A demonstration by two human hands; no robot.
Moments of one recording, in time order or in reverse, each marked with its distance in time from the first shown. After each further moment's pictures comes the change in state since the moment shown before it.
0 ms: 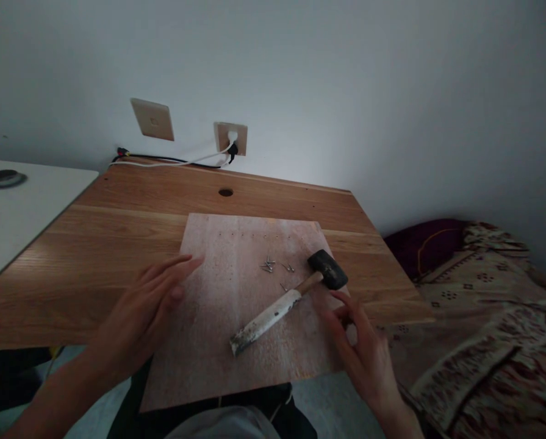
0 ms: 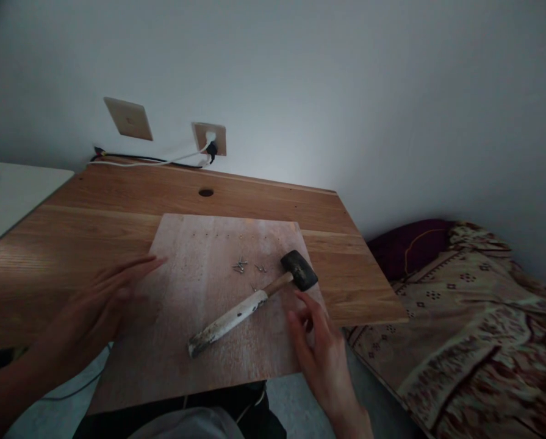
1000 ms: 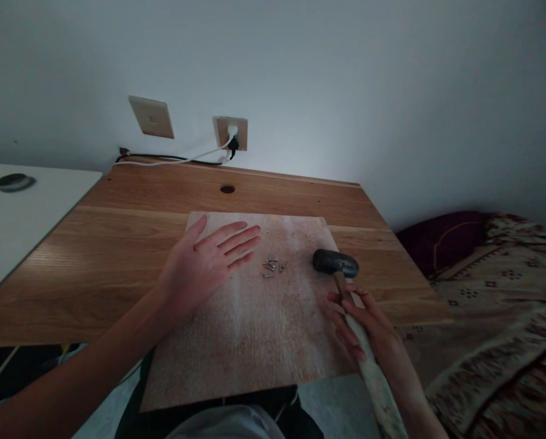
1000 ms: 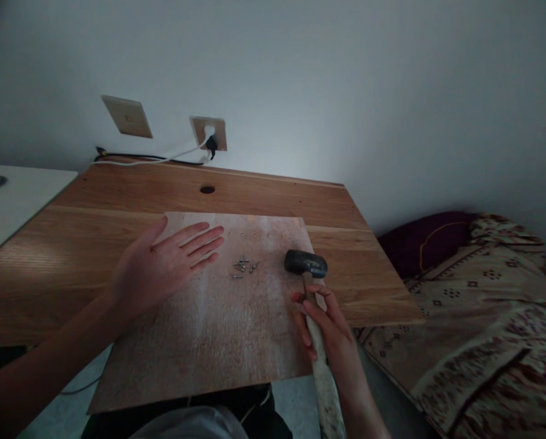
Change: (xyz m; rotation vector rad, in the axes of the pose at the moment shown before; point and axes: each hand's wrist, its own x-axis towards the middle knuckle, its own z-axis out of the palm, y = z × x) left_hand 0.094 0.045 0.036 -1.819 -0.212 -0.482; right_hand 0.021 0.005 0.005 1.124 -0.105 0.733
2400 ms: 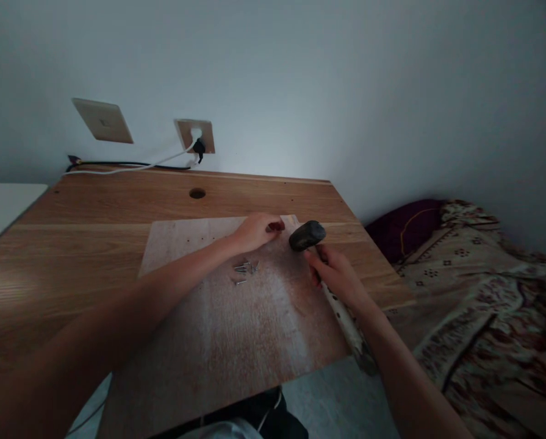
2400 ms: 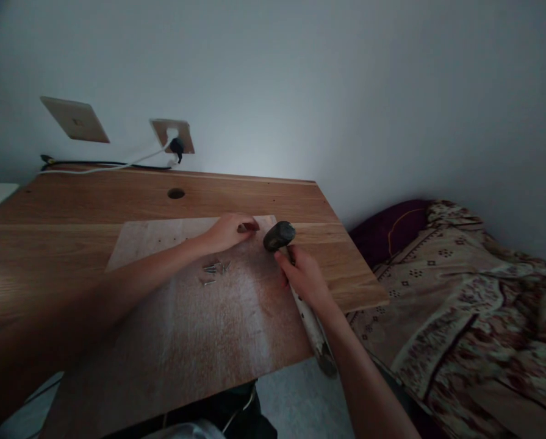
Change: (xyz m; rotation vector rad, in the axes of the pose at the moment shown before) left_hand 0.185 -0.059 0.030 1.636 -0.372 0.563; right_hand 0.089 -0.046 -0.012 -0.894 -0.069 -0.311
